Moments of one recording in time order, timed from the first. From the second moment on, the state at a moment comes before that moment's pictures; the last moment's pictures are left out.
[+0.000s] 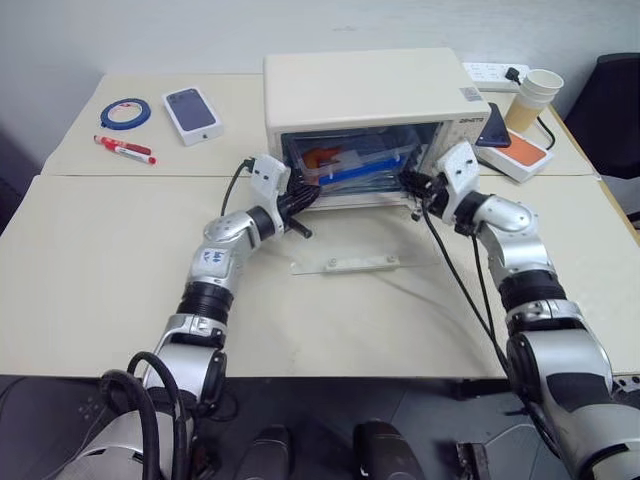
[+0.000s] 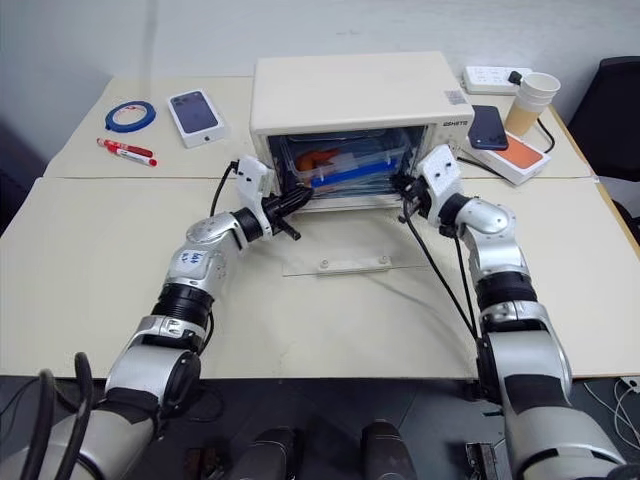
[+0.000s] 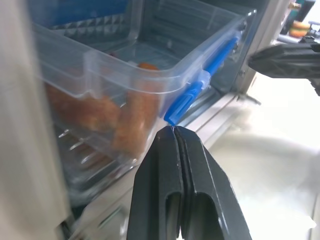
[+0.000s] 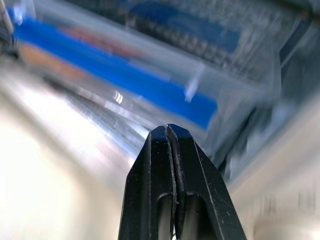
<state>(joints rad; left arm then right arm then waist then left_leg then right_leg) -0.86 0.25 0.05 0.59 -0.24 0.18 -0.64 -0.83 -0.51 -0.03 0.72 0.15 -0.15 0.84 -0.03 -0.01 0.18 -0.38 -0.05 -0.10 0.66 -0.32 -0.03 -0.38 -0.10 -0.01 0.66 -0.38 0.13</state>
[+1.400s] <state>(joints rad) -0.42 0.68 0.18 0.17 -0.52 0.31 -1.21 -0.45 -0.54 -0.21 0.29 0.45 -0.03 1.04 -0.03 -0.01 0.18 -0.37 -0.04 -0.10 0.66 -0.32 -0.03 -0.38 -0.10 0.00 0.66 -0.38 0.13</state>
